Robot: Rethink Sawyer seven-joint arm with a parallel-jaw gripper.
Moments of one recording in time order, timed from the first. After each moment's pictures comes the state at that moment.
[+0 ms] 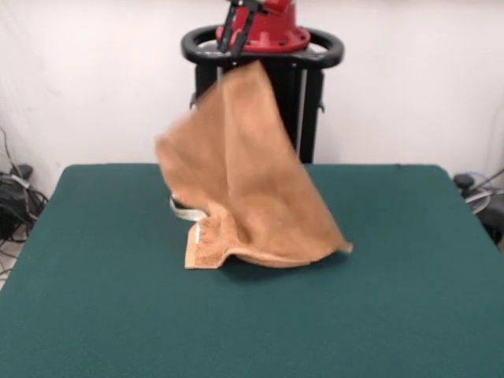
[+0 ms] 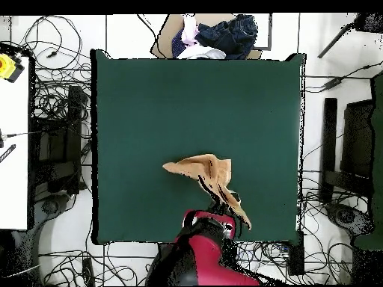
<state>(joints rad) -0.04 -1.21 -0.39 2.18 -0.24 0.19 1.58</state>
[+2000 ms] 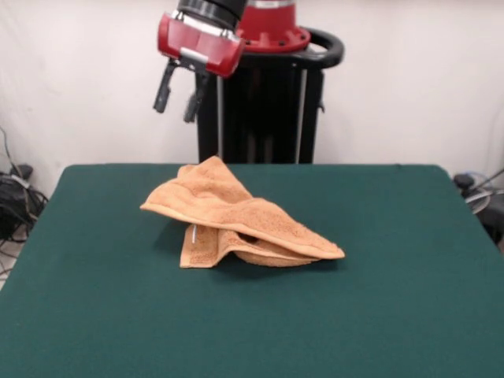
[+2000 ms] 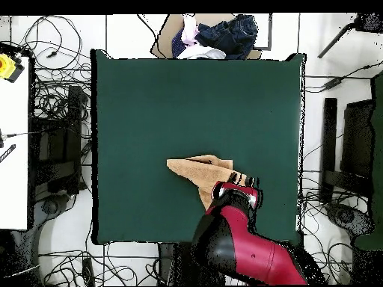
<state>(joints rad) -0.33 -0.97 -0.20 2.15 -0.23 -0.18 1.58</state>
